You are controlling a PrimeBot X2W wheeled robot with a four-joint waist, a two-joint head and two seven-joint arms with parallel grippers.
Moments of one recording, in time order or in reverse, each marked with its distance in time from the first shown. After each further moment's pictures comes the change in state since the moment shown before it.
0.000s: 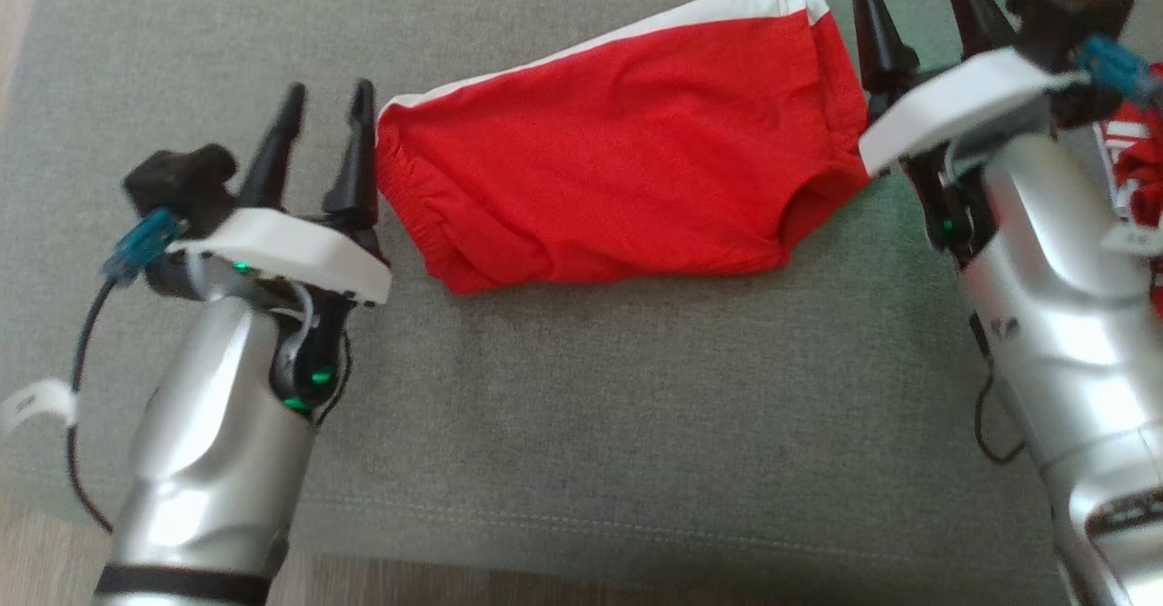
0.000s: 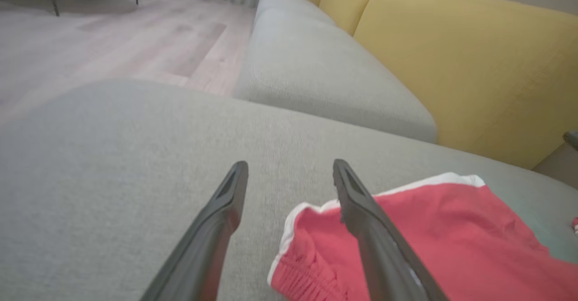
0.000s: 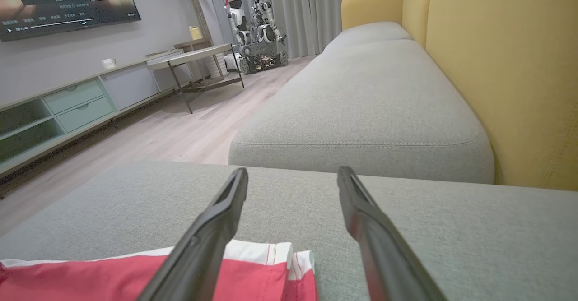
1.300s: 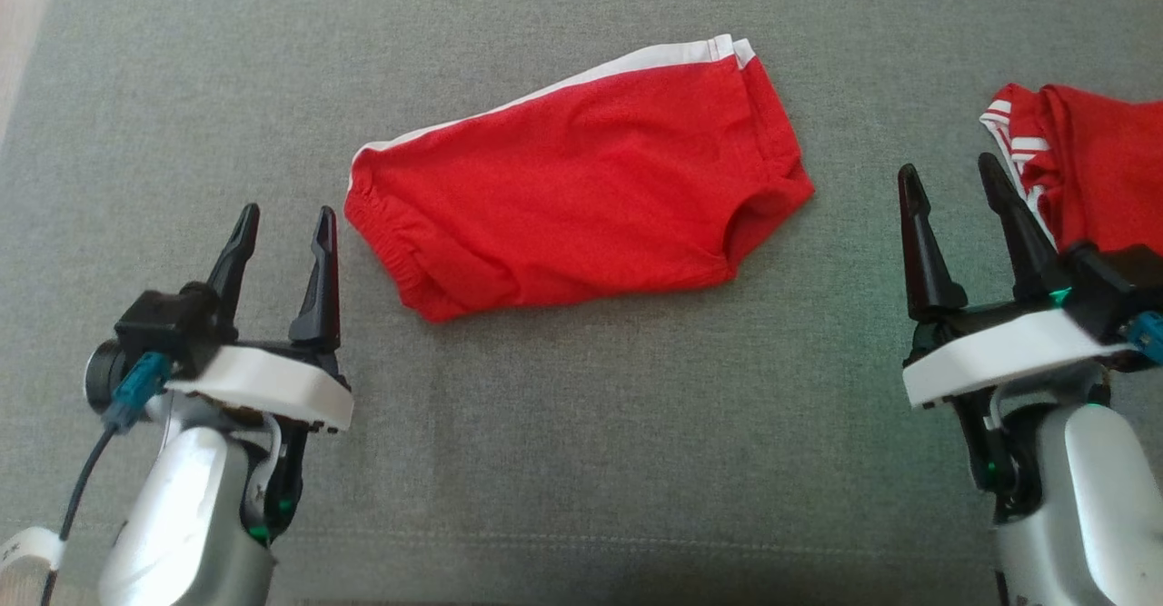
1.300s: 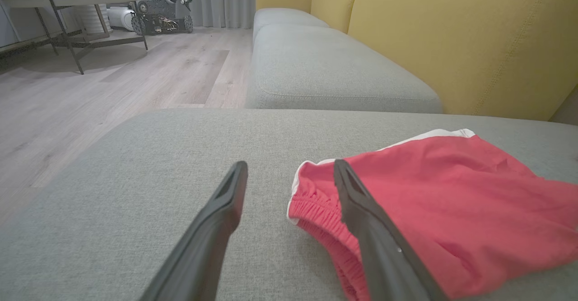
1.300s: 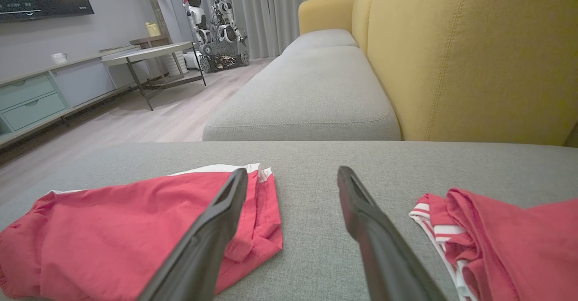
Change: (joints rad) left arm 0.283 0.067 0.063 -0.202 0.193 0.056 -0.004; right arm 0.670 0.101 -0.317 -0.764 -0.237 0.000 0.259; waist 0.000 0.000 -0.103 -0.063
